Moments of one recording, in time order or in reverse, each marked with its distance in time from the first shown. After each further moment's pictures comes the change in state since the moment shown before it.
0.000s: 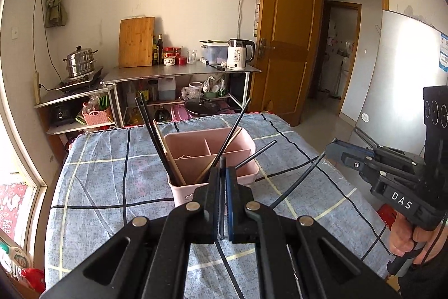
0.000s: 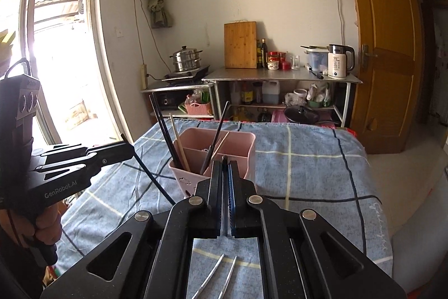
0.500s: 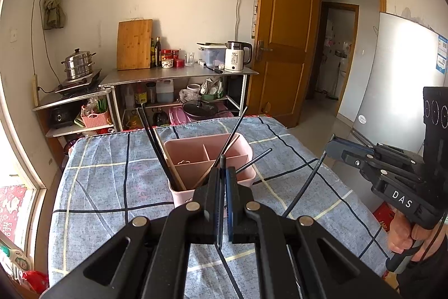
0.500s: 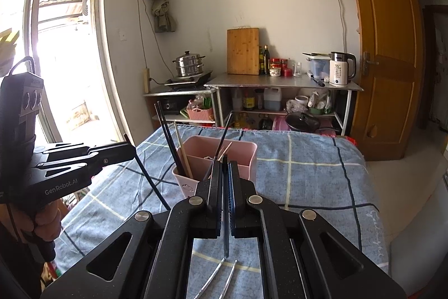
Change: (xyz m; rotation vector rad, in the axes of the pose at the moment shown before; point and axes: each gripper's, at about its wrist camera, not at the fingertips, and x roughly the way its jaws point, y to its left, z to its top) left arm -0.013 -0.003 0.010 0.008 -0.008 -0.008; right arm -0.014 0.004 0.006 -0.021 -0.031 0.010
